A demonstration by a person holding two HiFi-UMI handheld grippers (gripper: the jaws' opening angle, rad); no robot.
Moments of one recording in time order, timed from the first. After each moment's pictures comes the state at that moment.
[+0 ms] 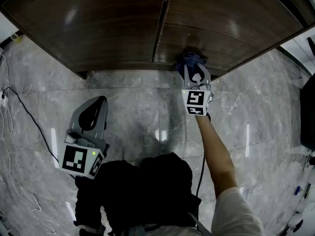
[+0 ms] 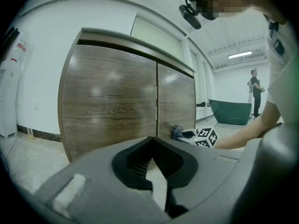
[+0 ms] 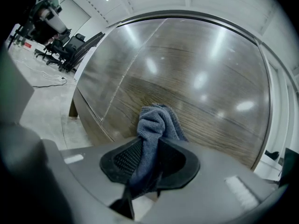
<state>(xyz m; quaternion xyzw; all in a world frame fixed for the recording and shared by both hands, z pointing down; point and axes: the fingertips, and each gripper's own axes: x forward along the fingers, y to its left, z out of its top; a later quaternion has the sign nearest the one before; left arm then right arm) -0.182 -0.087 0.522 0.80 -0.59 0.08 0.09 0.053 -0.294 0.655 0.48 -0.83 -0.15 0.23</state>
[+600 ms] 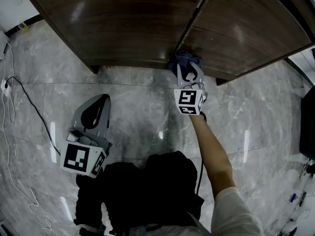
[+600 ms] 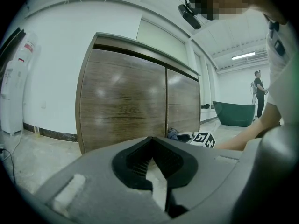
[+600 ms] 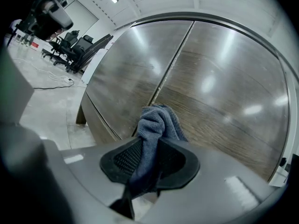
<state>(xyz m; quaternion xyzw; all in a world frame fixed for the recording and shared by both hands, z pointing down) -0.228 -0.064 0.521 0.78 -0.61 0.06 0.09 -0.038 -0.272 0.661 0.45 -0.85 -0.17 0.24</state>
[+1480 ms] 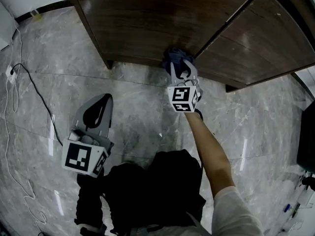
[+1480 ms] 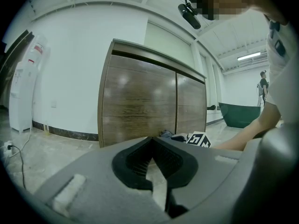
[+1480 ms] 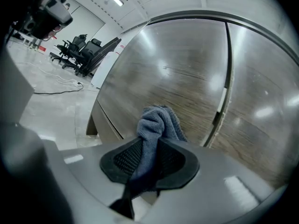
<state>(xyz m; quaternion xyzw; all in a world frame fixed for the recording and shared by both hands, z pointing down) -0.281 -0.034 0.524 0.76 -0.64 0.05 0.09 -0.140 -0.253 0.667 0.40 -0.87 -0.17 0.24</state>
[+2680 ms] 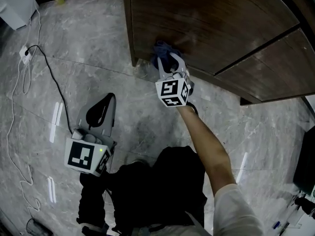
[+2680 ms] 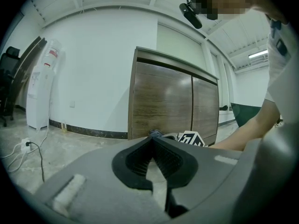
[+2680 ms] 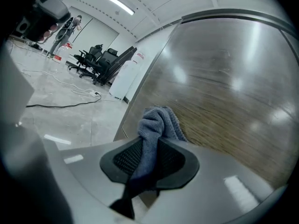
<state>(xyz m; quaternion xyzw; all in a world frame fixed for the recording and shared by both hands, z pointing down) -0.359 0.010 0.525 0.71 -0.69 0.05 0.10 -0.312 -0.205 0.664 0.28 -0.91 -0.19 0.22</state>
